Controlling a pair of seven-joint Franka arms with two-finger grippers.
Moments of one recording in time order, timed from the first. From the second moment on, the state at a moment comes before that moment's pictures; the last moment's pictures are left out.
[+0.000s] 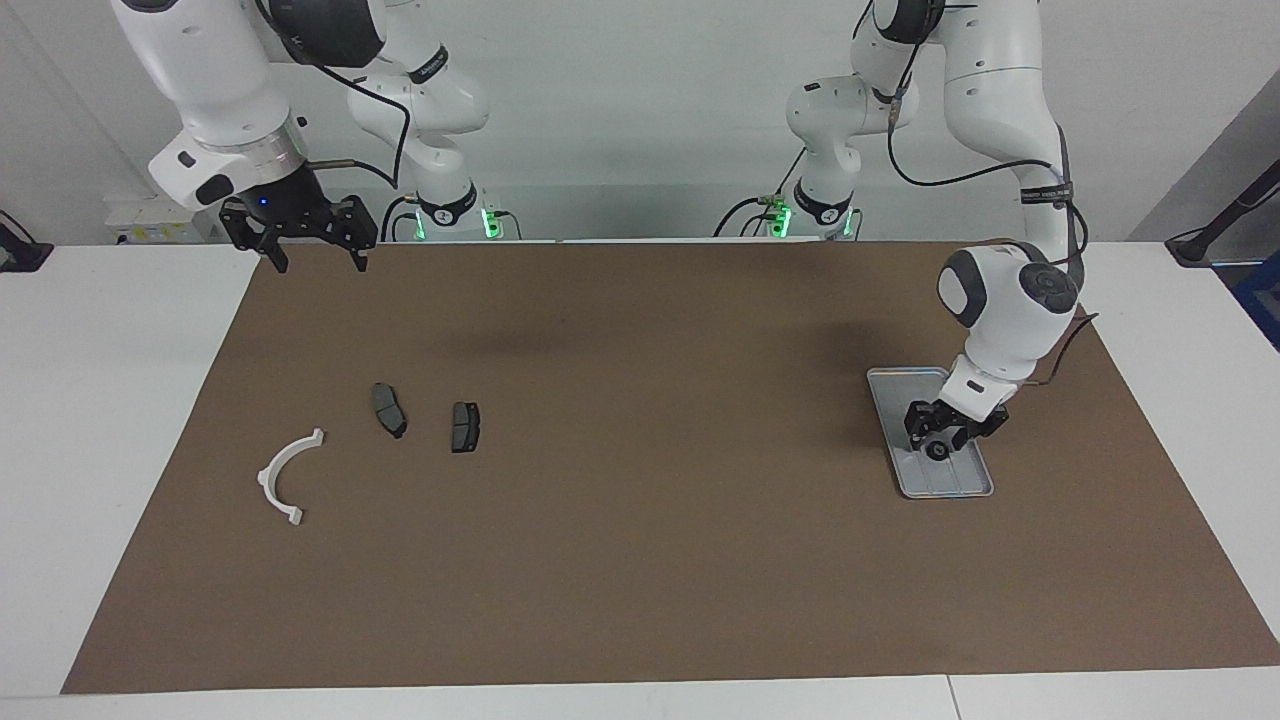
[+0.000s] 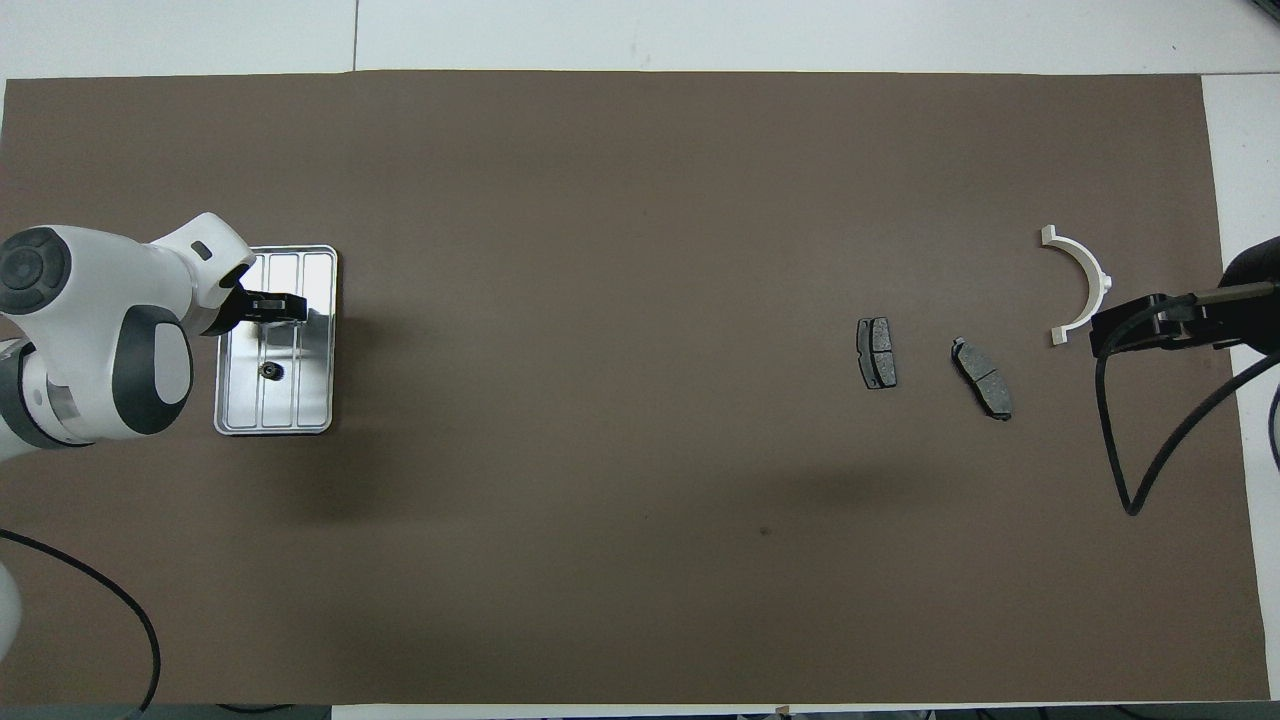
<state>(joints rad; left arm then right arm) 0.09 0.29 -0.08 -2.02 -0.01 2.41 0.12 0.01 -0.06 0.01 -1.66 -0.04 1.54 -0.01</state>
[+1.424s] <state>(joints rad) 0.08 -0.13 -0.12 -1.74 -0.02 1.67 -0.13 0.01 -0.06 0.01 -1.66 -0.04 1.54 -0.01</state>
